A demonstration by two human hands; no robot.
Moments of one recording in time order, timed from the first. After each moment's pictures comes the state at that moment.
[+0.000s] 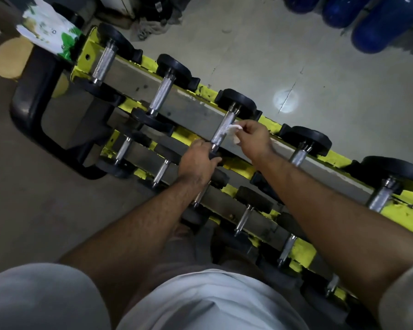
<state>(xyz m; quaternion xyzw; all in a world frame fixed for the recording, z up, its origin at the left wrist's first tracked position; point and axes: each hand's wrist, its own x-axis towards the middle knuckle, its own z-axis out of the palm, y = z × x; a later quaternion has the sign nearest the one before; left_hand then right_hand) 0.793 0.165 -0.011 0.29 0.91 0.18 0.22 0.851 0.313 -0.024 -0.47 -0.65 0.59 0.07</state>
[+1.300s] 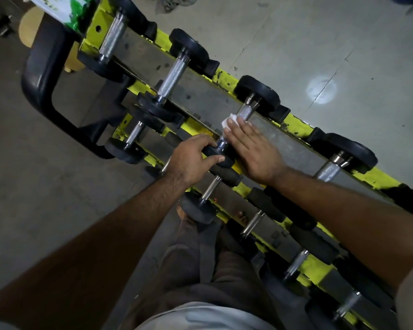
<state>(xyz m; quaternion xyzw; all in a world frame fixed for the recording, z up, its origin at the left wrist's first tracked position) 0.761 0.150 -0.030 0.30 0.89 0.27 0.22 0.862 0.336 -0.105 0.07 -0.98 0.19 0.08</state>
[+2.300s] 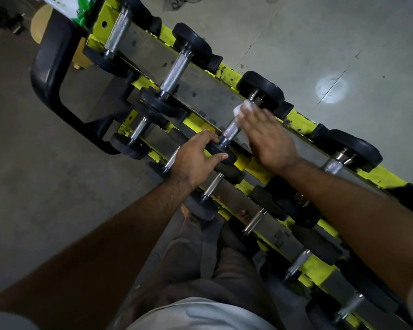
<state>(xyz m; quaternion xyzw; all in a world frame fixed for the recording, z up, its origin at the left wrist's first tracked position) 0.783 0.153 -0.034 0.24 0.89 0.33 0.20 0.860 0.363 -0.105 0.04 -0.98 0.18 0.08</state>
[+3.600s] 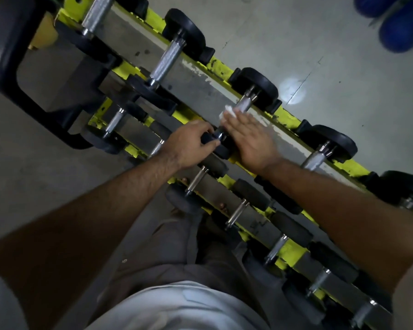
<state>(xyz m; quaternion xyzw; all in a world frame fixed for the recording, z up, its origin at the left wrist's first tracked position) 0.745 0.147 -0.033 0.35 0.86 0.25 0.27 0.863 0.323 -0.081 0.01 -0.99 0.15 0.01</state>
